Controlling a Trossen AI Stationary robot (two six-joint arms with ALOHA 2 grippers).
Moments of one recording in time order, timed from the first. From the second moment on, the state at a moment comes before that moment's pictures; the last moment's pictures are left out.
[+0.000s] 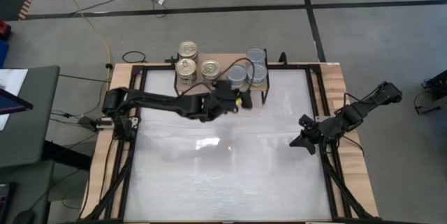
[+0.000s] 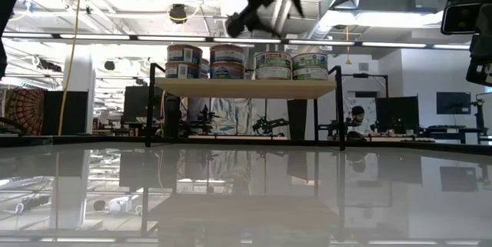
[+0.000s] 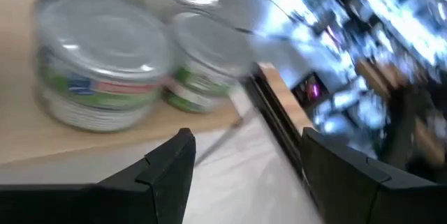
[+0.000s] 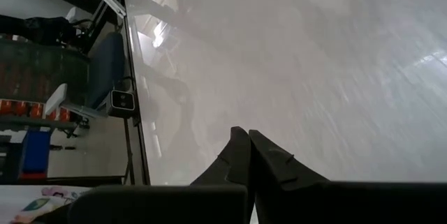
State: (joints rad) left arm 0.00 1.83 1.54 -0.11 -0.73 -0.99; right arm 0.51 0.37 0.36 -0.60 0.16 1.11
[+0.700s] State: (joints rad) left arm -0.31 1.74 1.43 -0.43 -0.68 -0.31; right arm 0.51 0.37 0.36 -0.73 0.17 1.08
